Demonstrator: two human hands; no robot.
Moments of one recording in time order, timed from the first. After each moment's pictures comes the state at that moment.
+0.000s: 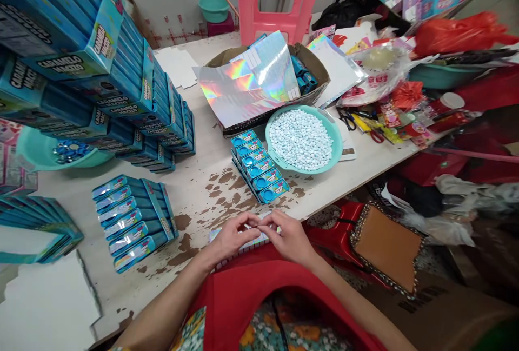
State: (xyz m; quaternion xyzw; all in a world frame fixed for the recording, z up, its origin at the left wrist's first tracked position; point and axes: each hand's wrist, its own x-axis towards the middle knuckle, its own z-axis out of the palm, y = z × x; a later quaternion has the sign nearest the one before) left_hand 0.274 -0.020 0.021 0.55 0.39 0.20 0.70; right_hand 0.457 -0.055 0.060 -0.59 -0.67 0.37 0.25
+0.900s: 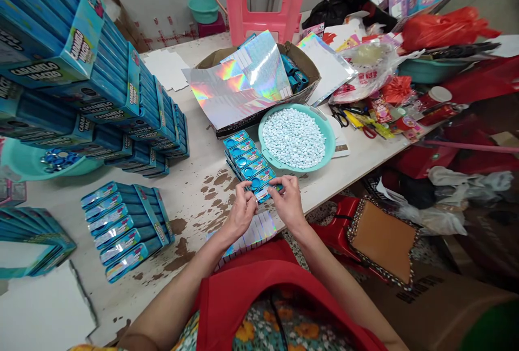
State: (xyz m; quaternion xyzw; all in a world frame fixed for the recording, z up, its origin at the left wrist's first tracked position) left_hand 0.329 0.014 0.022 0.57 0.44 0.30 0.63; right_hand 0.479 0.003 0.029 -0.71 -0.50 0.26 0.42
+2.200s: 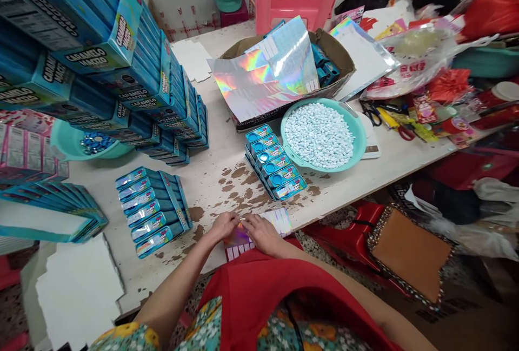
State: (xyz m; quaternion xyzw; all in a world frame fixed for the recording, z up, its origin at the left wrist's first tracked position) left_hand 0.211 -0.015 -0.089 0.67 0.55 -0.05 0.50; right_hand 0.393 -0.067 -0.075 -0.47 -0.83 0.28 0.06
